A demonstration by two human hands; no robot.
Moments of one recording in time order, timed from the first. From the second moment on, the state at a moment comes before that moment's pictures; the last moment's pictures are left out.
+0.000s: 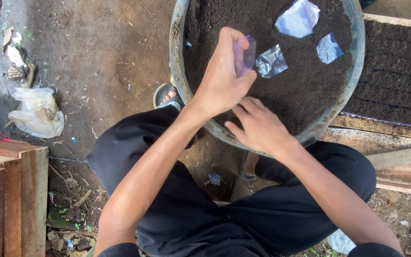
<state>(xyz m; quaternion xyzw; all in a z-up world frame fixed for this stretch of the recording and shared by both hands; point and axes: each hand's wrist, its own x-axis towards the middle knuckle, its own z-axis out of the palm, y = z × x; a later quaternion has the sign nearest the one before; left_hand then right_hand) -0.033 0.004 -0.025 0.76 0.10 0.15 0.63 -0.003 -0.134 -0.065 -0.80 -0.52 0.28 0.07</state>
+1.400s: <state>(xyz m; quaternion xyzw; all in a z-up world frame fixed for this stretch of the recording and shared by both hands) -0.009 -0.016 -0.055 0.59 0.18 0.11 0.78 0.060 -0.132 -0.017 -0.55 0.11 0.36 0.74</state>
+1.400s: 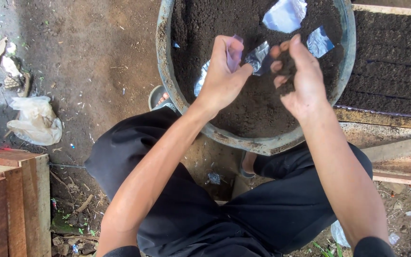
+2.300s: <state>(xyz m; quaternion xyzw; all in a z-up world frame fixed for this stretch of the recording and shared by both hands) -0.023 -0.072 -0.071 0.69 0.13 0.00 0.72 0.057 -0.136 -0.002 -0.42 -0.01 0.33 0.84</state>
